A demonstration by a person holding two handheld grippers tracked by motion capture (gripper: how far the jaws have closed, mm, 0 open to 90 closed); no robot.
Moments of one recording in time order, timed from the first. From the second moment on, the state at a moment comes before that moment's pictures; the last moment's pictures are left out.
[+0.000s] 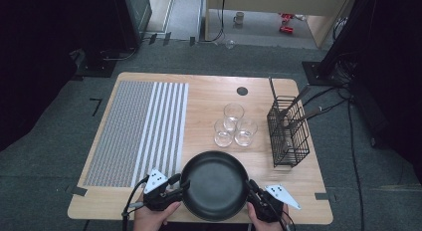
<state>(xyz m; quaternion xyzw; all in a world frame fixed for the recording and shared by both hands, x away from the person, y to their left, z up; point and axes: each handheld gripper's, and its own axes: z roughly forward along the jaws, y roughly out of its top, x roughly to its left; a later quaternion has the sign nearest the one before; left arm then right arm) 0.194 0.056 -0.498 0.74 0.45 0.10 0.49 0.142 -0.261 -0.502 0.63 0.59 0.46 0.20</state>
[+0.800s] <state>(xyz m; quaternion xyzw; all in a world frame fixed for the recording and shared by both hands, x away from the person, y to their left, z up) 0.201 0.052 -0.505 0.73 0.48 0.09 0.47 0.149 -0.263 -0.506 0.65 0.55 0.49 0.18</state>
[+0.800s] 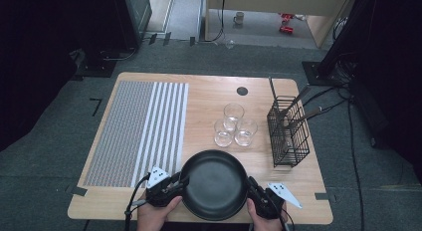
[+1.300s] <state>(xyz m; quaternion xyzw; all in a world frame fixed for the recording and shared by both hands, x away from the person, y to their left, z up) 0.201 0.057 -0.504 0.71 0.51 0.07 0.49 0.152 -0.259 -0.504 0.66 0.55 0.49 0.17</state>
